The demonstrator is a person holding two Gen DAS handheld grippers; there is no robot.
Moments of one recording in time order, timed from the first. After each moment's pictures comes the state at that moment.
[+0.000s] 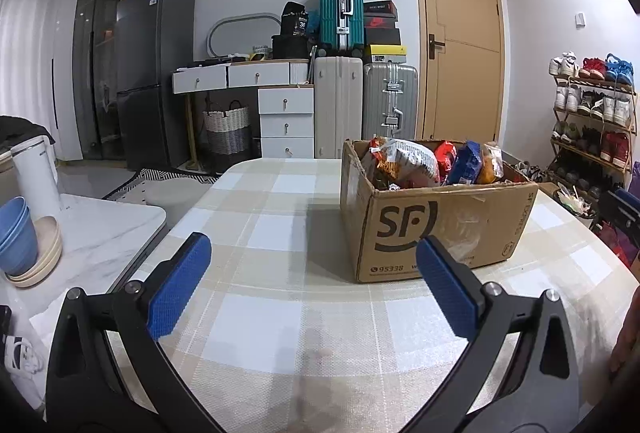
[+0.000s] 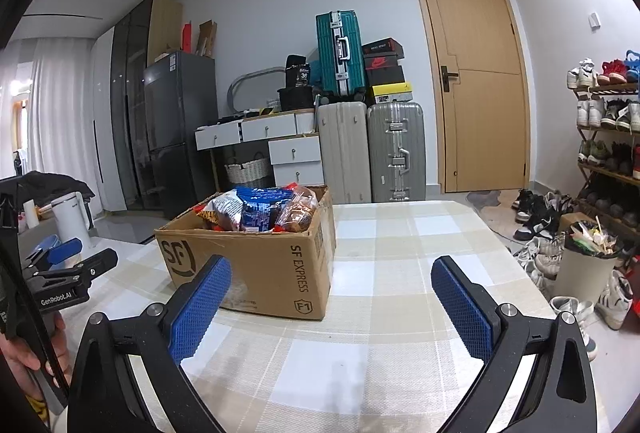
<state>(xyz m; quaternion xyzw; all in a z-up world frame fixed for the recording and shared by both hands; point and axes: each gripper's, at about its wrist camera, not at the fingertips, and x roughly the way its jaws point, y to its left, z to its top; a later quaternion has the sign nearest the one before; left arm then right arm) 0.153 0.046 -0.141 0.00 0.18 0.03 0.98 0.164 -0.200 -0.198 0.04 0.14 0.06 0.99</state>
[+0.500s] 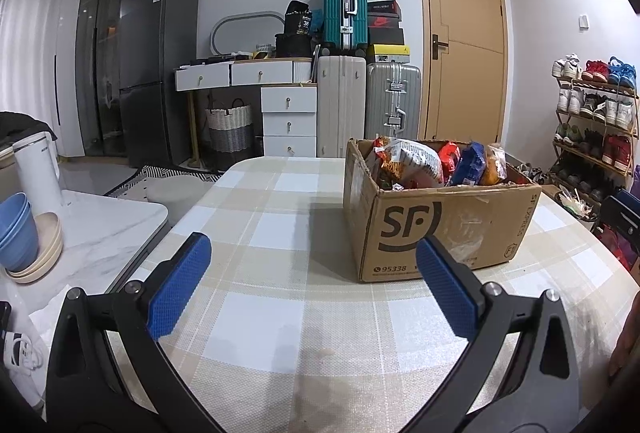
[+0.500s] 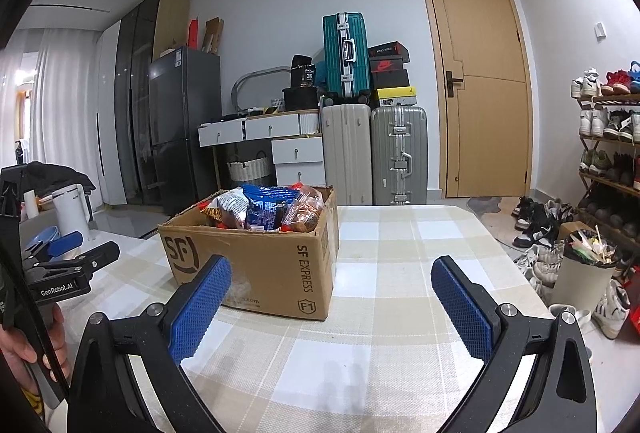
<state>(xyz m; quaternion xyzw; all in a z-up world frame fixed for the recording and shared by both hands) 0.168 0.042 -0.145 -0.01 0.18 0.03 0.98 0.156 -0.194 -0.191 0.03 0.13 0.07 0.99</state>
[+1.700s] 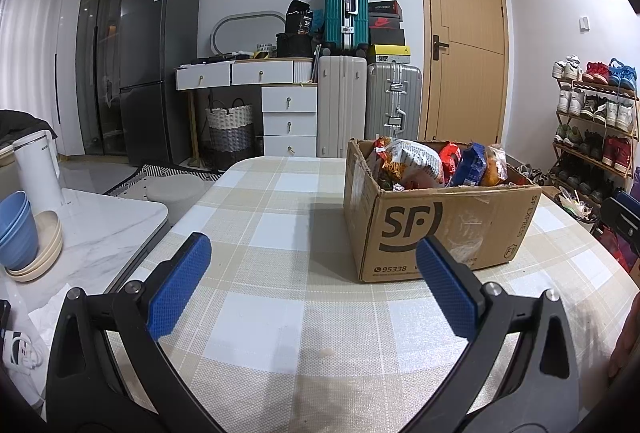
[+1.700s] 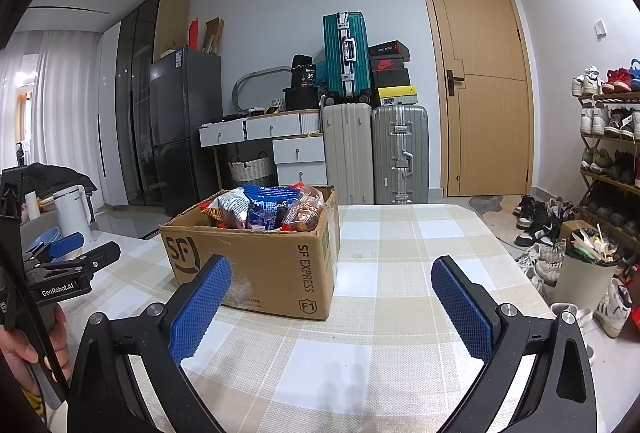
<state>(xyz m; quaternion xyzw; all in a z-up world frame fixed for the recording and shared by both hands) 0.168 0.042 -0.147 -0.01 0.18 0.03 0.98 0.153 -0.195 -0.190 0.03 0.13 0.07 0.99</state>
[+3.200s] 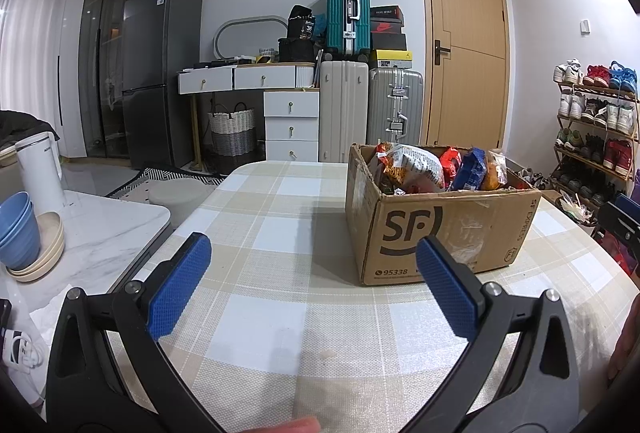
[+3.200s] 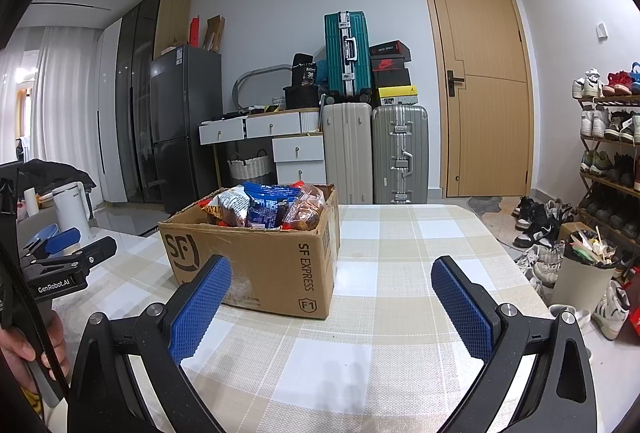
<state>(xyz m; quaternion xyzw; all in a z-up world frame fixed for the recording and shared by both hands) 0.155 0.033 -0.140 -0.01 0.17 0.04 0.98 0.153 -0.195 -0.190 0.03 0.13 0.07 0.99</state>
